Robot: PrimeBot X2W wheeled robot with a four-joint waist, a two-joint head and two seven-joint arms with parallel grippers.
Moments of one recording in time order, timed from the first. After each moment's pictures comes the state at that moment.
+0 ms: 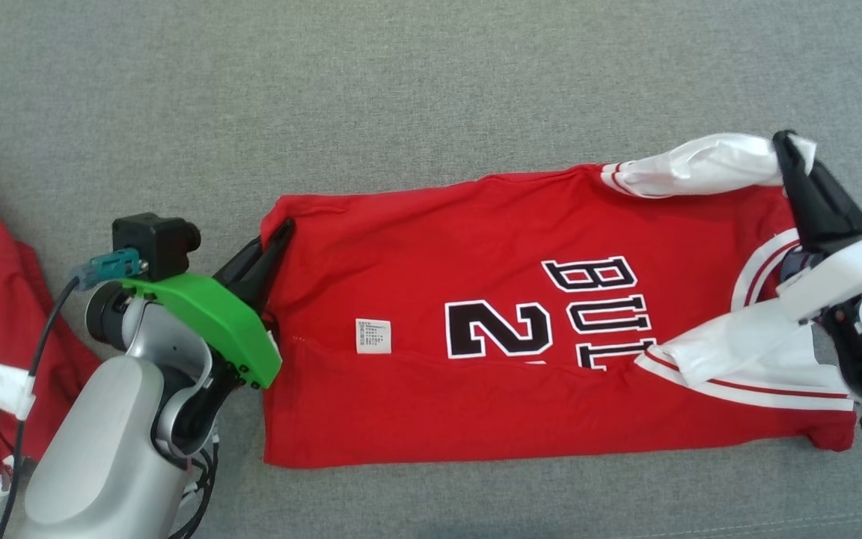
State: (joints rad) left arm -0.43 0.20 -0.39 0.22 -0.68 -0.12 0.15; right arm -0.33 -0.45 0.26 0.14 0.67 0.07 -0.09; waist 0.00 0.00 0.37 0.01
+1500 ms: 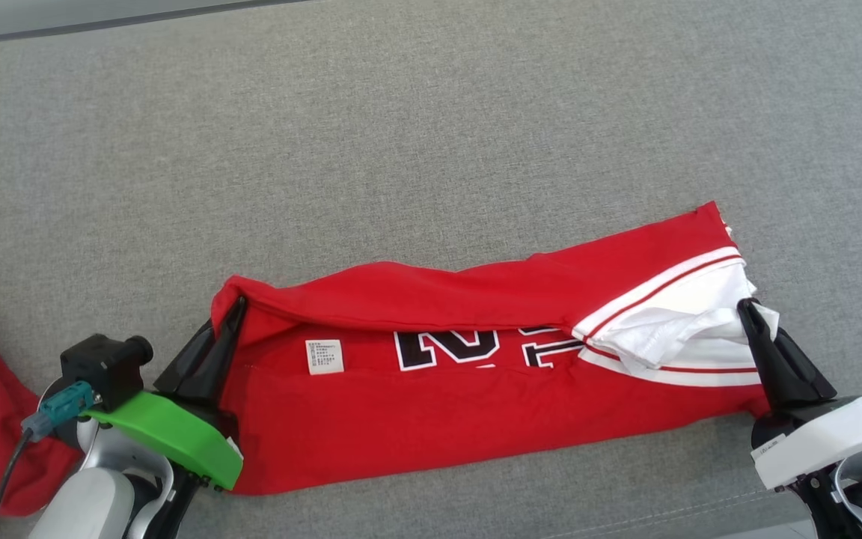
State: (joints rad) left arm -0.15 0.31 -0.36 0.05 -0.61 -0.10 -0.08; right arm 0.11 -0.42 0.27 -0.15 0.72 -0.04 -0.13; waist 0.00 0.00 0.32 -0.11
